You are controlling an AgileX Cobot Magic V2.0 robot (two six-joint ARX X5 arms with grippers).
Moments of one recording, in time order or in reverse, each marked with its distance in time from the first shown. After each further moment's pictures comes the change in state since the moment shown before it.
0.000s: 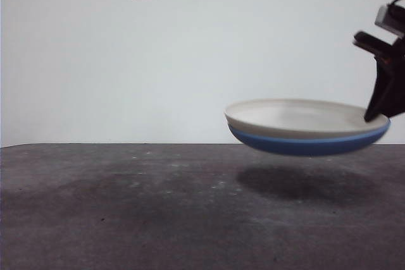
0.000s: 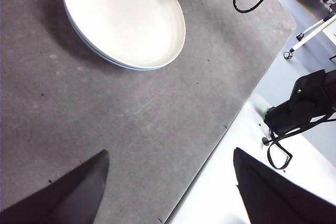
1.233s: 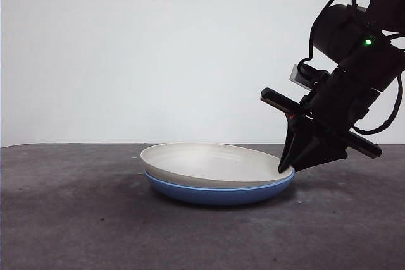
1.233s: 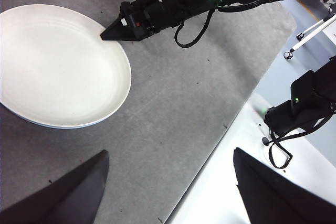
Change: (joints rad) left arm 0.000 0.000 0.000 0.000 0.000 0.000; right arm 0.306 0.347 0.037 0.274 0.092 0.241
